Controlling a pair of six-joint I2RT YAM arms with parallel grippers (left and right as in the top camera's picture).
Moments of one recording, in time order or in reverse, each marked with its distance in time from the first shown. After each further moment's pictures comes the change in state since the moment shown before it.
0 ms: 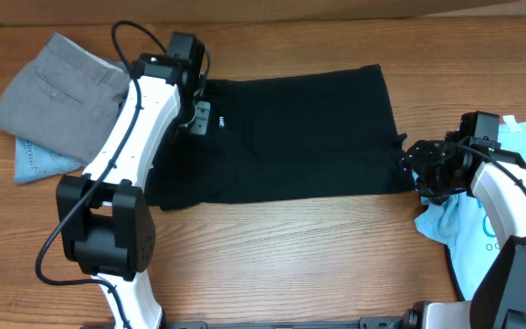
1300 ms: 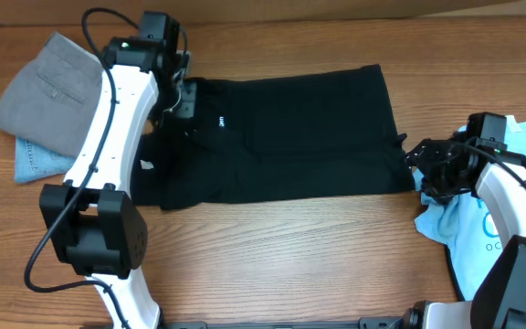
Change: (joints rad) left arm 0.087 -0.003 0.148 -0.107 0.105 0.011; right arm -0.040 0.000 0.000 0.011 -0.005 0.000
